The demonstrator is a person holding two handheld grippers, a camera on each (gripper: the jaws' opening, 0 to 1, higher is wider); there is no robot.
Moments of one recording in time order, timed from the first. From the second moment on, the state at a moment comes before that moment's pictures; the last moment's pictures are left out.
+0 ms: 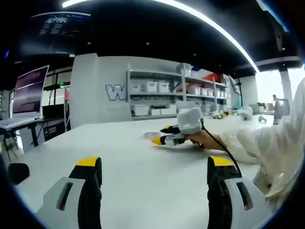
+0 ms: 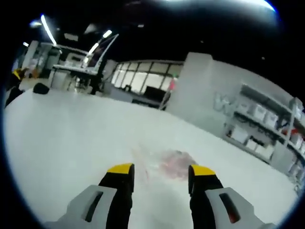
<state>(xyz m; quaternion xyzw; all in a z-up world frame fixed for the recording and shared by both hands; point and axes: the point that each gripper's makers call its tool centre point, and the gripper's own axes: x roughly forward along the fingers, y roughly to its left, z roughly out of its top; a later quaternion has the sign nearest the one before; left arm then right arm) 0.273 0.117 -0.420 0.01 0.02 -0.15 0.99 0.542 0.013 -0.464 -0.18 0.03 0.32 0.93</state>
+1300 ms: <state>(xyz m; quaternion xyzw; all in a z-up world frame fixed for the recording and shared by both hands) 0.265 0.127 -0.421 0.00 0.01 -0.14 0.99 0.543 0.023 -0.475 -0.24 0.04 0.28 0.93</state>
